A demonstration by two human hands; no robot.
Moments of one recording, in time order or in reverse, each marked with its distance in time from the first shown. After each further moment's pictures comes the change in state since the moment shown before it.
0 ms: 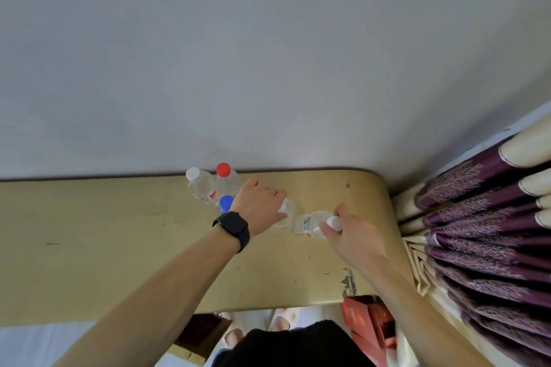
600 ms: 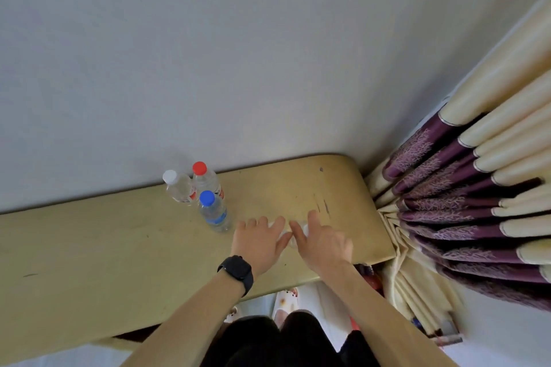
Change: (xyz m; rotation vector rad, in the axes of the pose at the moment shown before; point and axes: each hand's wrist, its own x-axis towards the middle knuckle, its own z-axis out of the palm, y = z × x) left_hand -0.063 0.080 0.046 -0.127 0.046 -0.051; right_hand -0.066 -0.030 0.037 -0.064 -0.015 0.247
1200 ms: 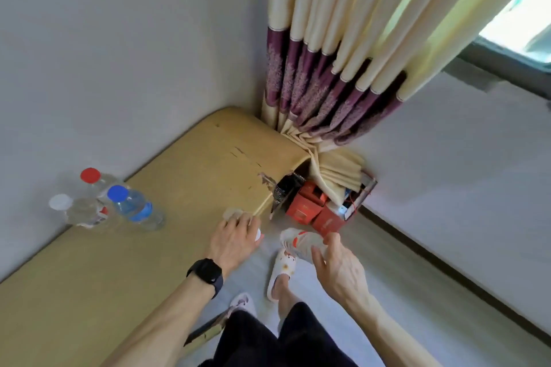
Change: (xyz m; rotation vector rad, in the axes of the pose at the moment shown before) left_hand -0.086 0.022 0.061 0.096 0.270 0.802; right_hand -0.261 0.043 0.139 0.449 0.362 0.497
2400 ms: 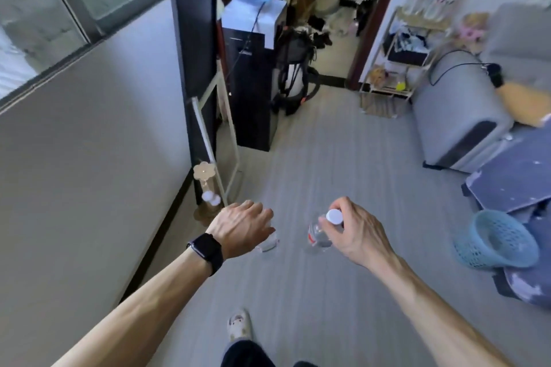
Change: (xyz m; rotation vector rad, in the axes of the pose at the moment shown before) left_hand -0.098 1.060 -0.136 -0.107 -0.034 2.174; right_hand -0.727 0.497 -0.208 0.124 1.025 1.665
